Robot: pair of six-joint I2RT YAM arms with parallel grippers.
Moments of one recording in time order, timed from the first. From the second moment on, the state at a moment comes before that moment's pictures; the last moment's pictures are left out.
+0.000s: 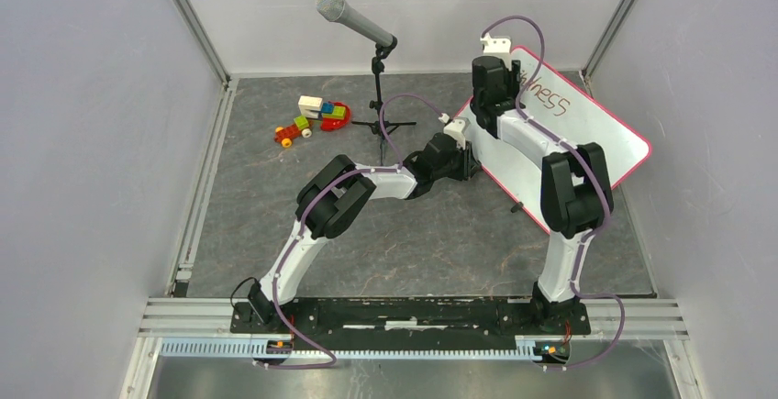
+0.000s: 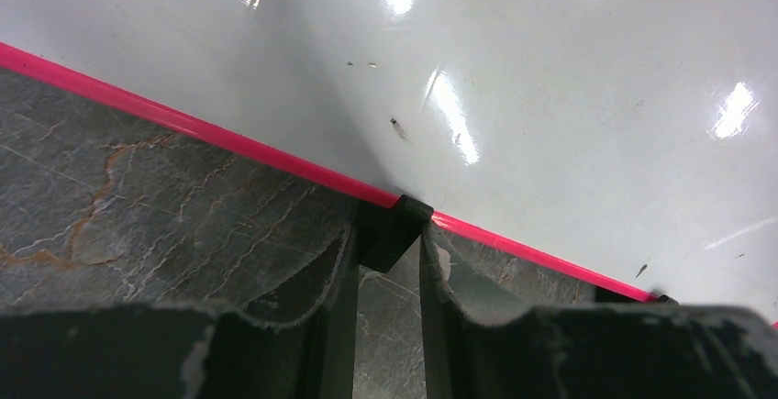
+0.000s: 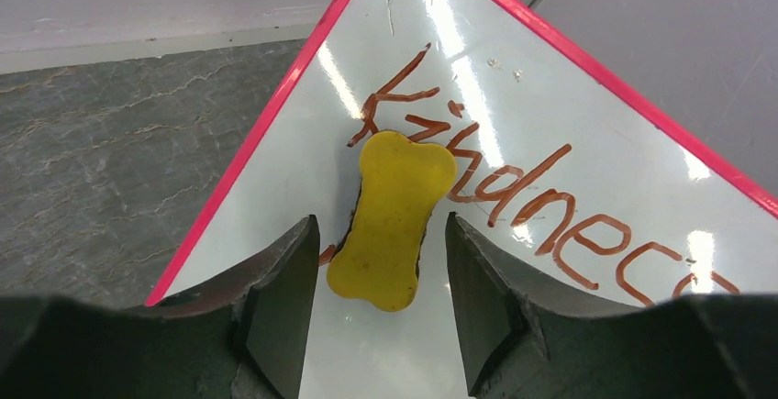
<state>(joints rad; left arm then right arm) -0.85 2.35 1.54 0.42 0.05 -0.51 0.30 1.94 1.47 0.08 0.77 -0.07</state>
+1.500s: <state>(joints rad) -0.85 2.35 1.54 0.42 0.05 -0.52 0.38 2.05 1.47 0.10 0.74 0.00</state>
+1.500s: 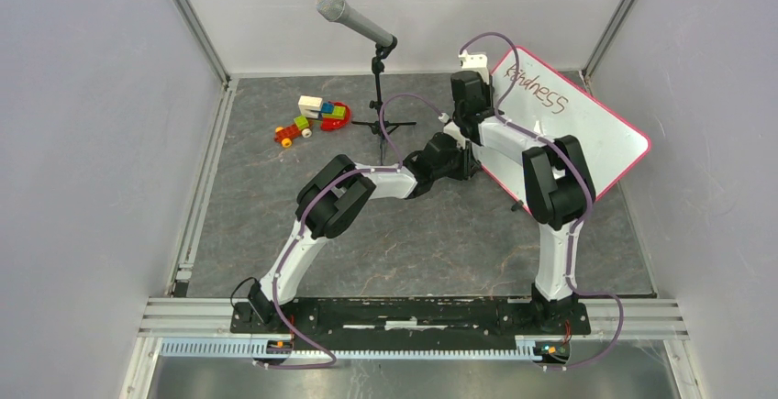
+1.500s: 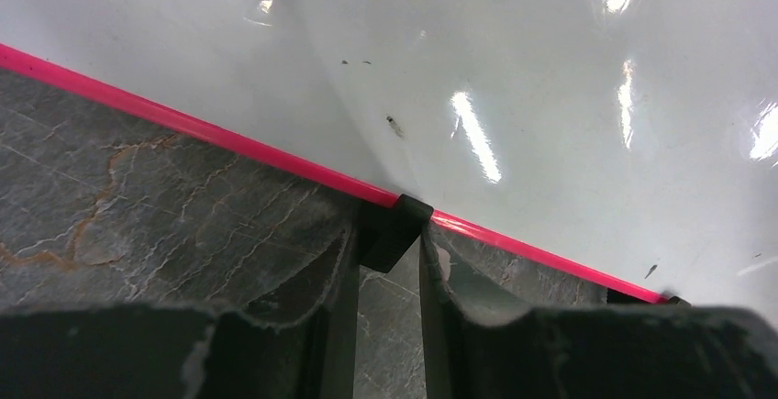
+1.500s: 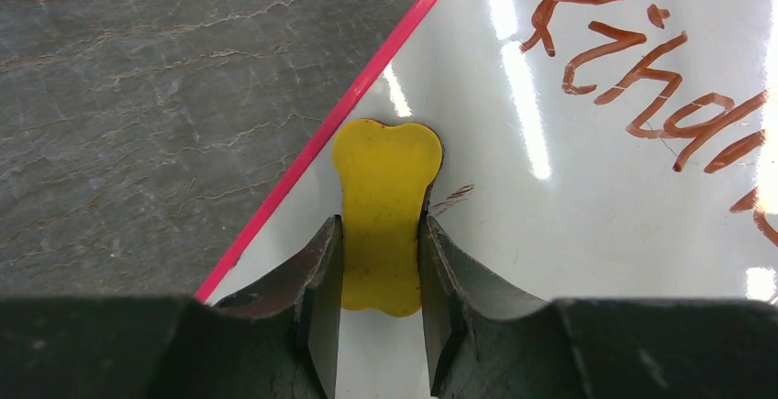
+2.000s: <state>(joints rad) -0.85 2.36 1.55 0.42 0.03 -0.51 0.29 2.00 1.46 0.12 0.74 -0.03</state>
